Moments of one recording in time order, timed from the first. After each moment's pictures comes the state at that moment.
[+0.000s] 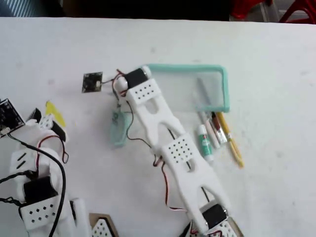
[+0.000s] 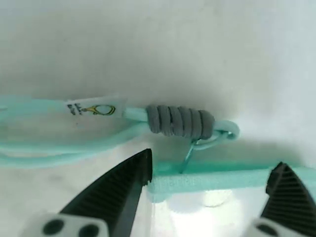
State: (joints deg) left arm -25.1 -77.5 71.9 39.4 16.4; right arm -34.0 71.2 -82.9 92.0 59.9
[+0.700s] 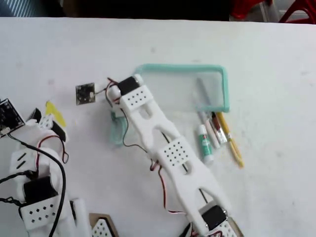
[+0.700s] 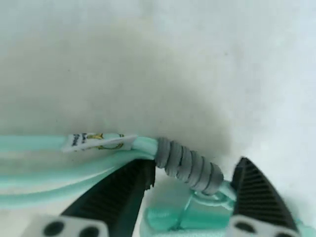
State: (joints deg) left arm -25.1 -77.5 71.9 39.4 16.4; right arm -38.7 76.2 -77.9 84.7 66.0
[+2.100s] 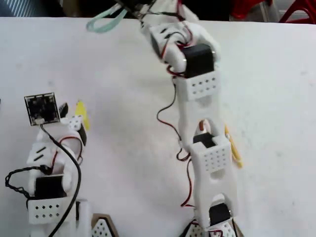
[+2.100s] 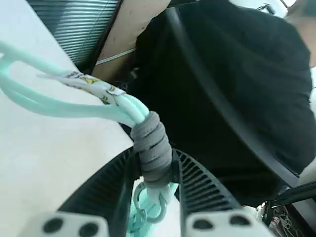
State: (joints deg) left arm -11.6 -77.5 73.1 39.4 5.9; right arm -22.6 38.0 -93.0 77.9 42.0
